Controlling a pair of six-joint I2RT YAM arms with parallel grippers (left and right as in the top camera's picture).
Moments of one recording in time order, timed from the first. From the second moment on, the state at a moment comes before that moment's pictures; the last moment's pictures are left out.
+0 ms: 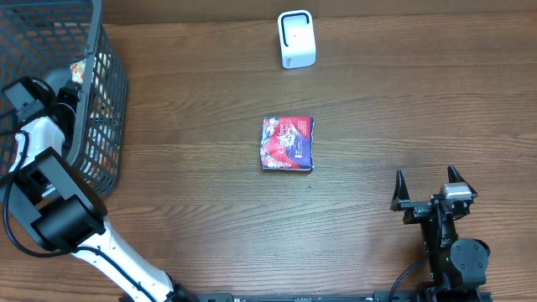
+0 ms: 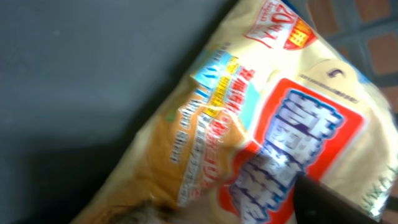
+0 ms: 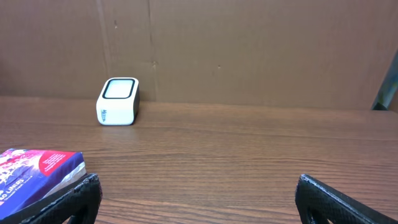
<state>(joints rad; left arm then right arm) 0.62 2.19 1.58 -0.27 0.36 -0.57 0.07 0.01 0.02 -0.03 0.01 -0.01</state>
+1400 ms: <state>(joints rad) 0.74 1.55 1.56 -0.13 0.89 -0.58 0.07 0.01 0.02 -0.04 0.01 -0.01</state>
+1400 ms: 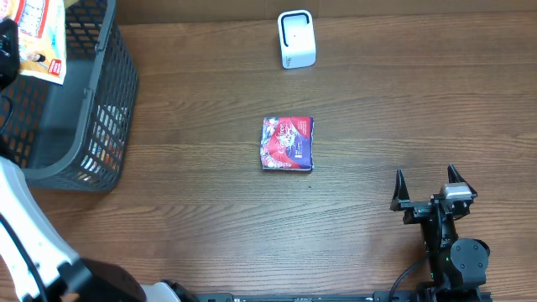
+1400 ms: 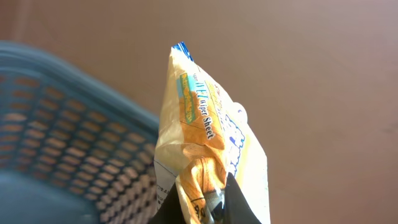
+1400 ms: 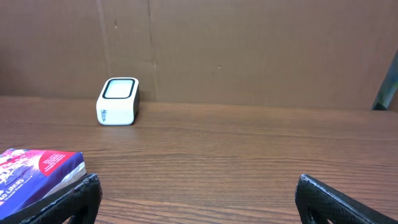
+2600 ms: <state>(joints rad) -0.38 1.87 1.57 -0.75 0.61 -0.31 0.07 0.01 0.02 -0.04 0.01 -0.01</state>
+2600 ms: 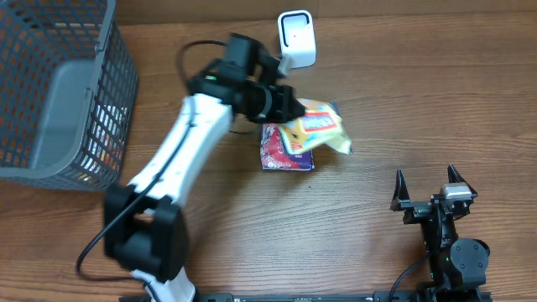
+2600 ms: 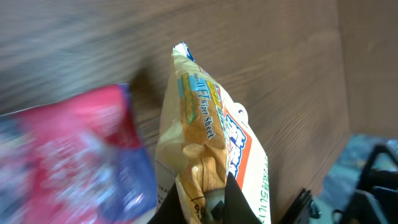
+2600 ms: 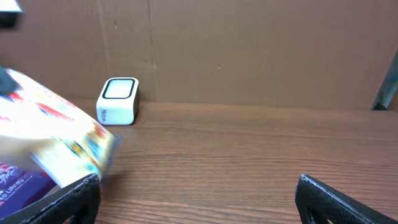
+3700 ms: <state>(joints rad) -0.20 1.72 2.00 -0.97 0.42 -0.31 0.07 0.01 0.02 -0.03 0.01 -0.01</state>
